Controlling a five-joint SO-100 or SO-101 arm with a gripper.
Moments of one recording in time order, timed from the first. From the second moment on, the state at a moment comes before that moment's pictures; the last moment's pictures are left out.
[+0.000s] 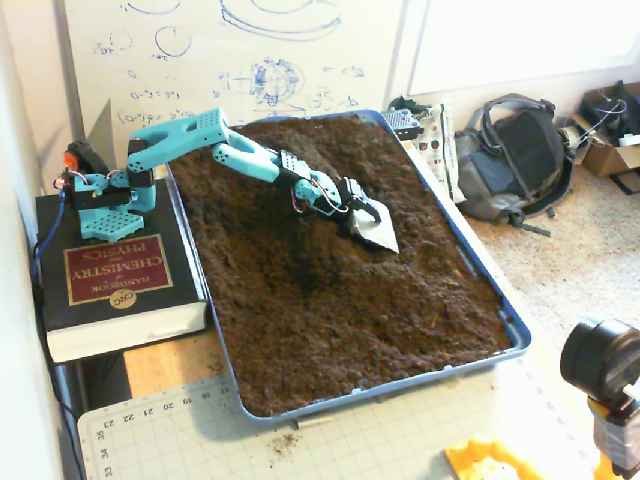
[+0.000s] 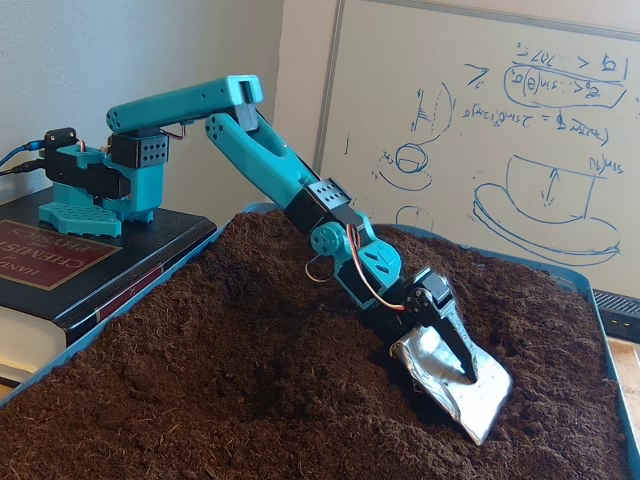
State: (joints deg) arm 11.4 22.6 54.6 3.6 -4.7
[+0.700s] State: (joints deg) arm 10.7 32.6 51.9 45.4 -4.3
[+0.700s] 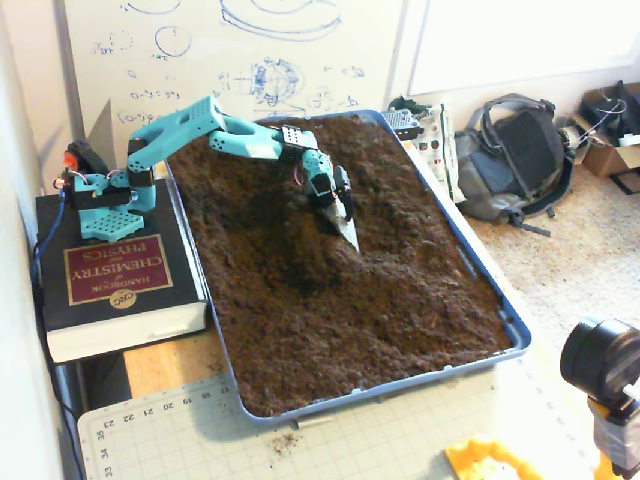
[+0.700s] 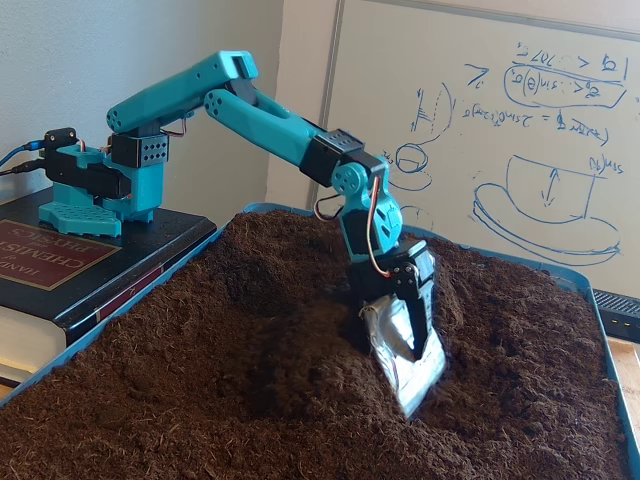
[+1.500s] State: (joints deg) arm 8.9 50.4 67.0 12.4 -4.3
